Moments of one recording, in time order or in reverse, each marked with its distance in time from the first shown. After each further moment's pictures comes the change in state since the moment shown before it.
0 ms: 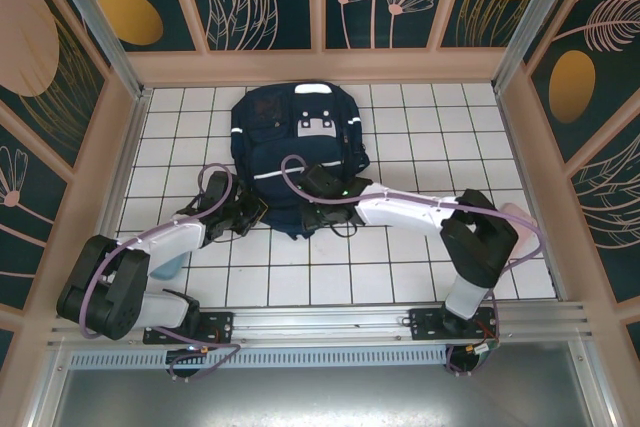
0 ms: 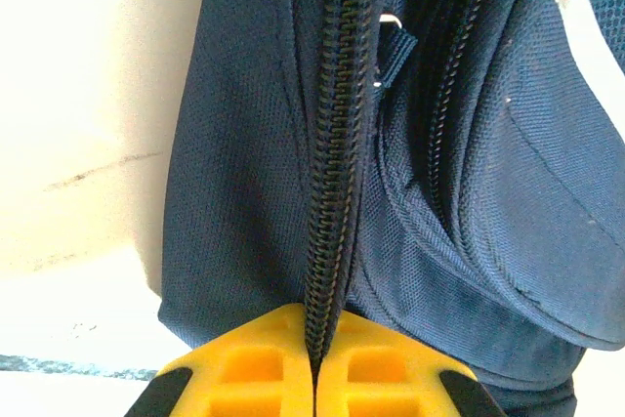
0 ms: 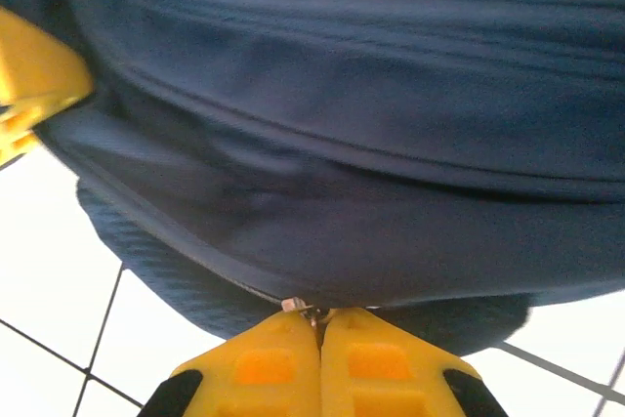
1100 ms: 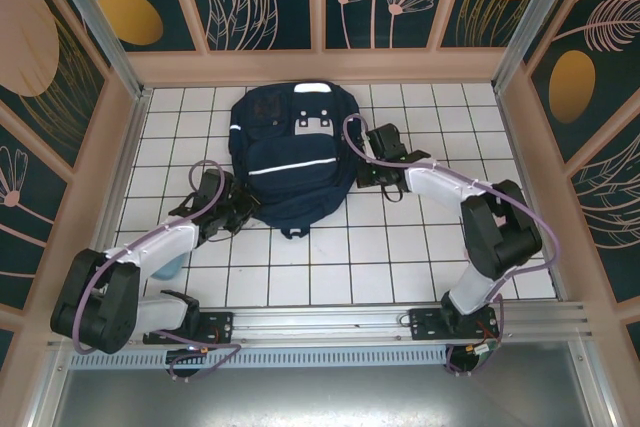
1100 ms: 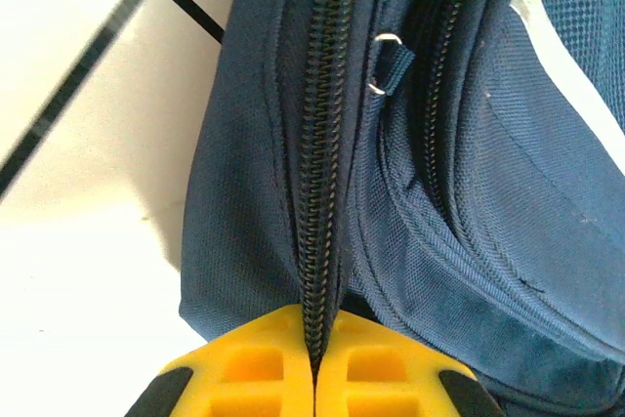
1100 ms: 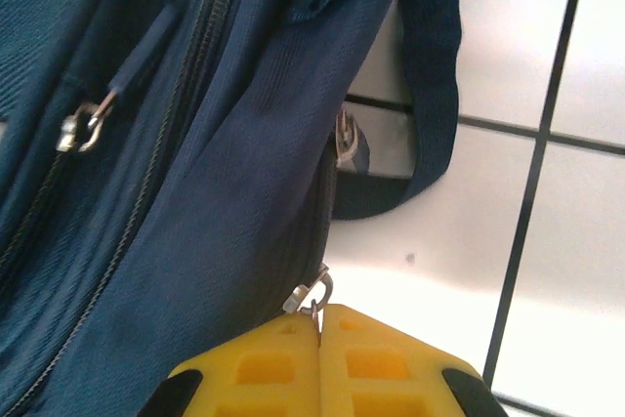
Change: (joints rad) left arm 0.042 -0.081 0.019 -0.101 -0.061 0.068; right arm -0.479 -0.018 -0.098 0.197 -0.124 -0.356
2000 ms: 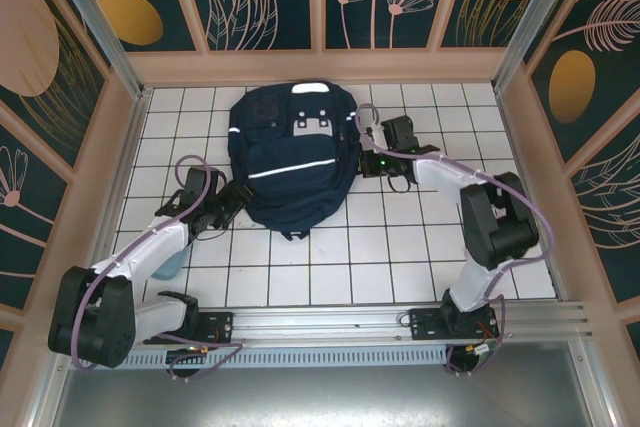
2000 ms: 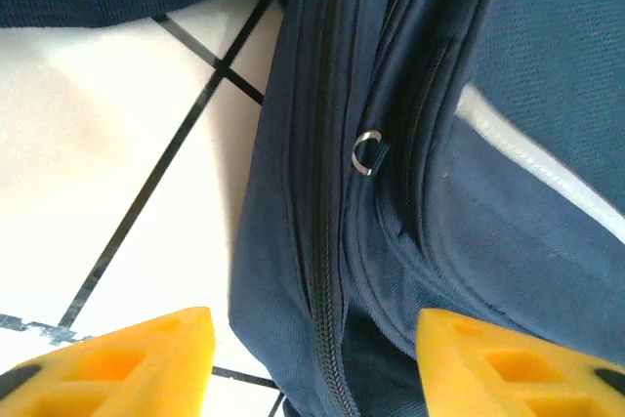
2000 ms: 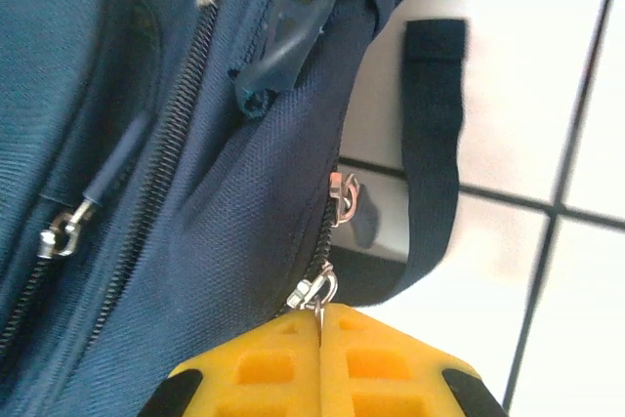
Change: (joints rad) left arm 0.079 -0.084 0.046 -0.153 0.005 0.135; right arm -0.097 -0.001 -0.006 0.066 -0.167 0.019
